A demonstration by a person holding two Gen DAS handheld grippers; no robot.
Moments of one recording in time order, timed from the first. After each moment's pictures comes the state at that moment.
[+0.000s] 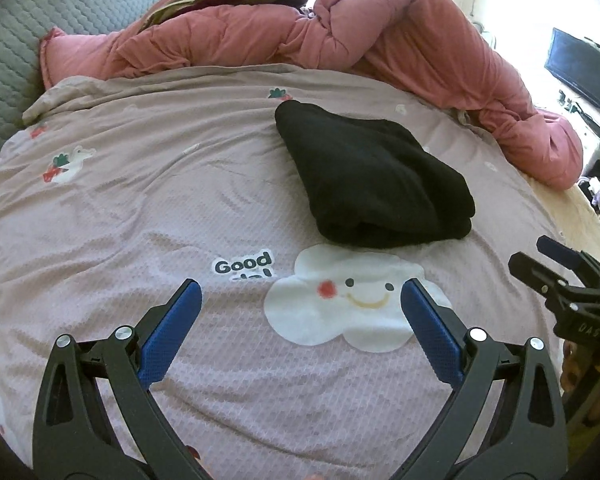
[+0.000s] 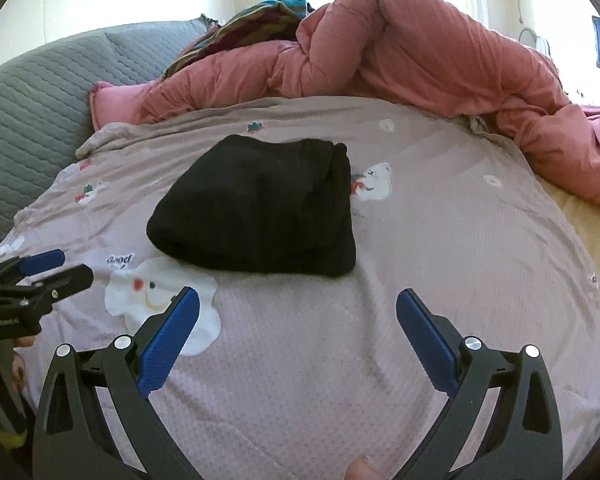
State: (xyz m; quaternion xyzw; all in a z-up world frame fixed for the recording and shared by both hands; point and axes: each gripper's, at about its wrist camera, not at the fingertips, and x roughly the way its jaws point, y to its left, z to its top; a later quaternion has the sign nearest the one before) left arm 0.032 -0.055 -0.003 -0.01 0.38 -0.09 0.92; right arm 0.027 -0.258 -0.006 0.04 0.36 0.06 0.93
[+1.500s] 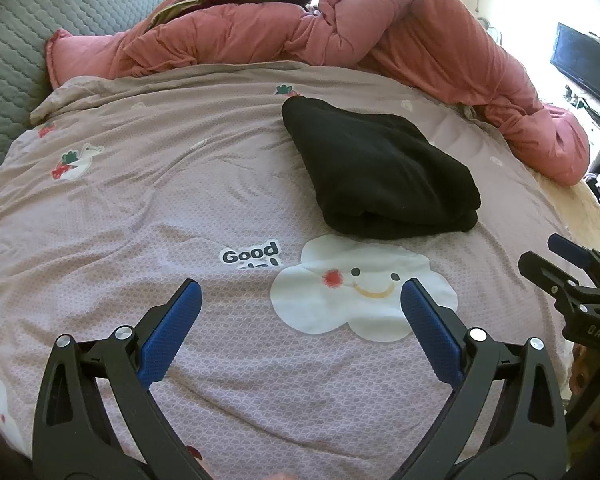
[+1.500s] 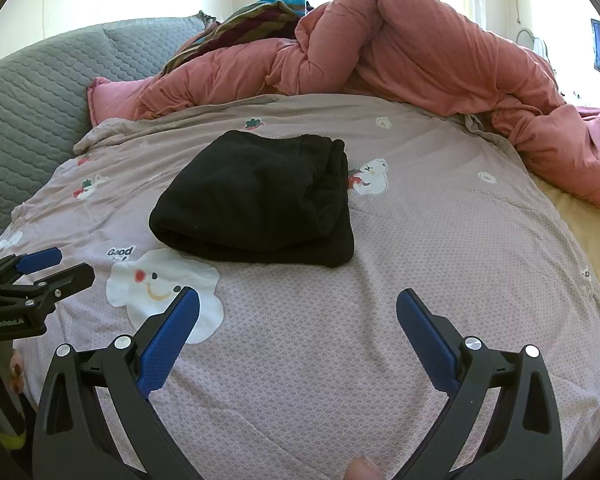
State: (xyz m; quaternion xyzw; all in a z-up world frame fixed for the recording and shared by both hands) left arm 0.025 -0.056 -0.004 0.00 0.39 -0.07 0.92; right arm 0.018 -0.258 -0.005 0.03 0.37 0.06 0.93
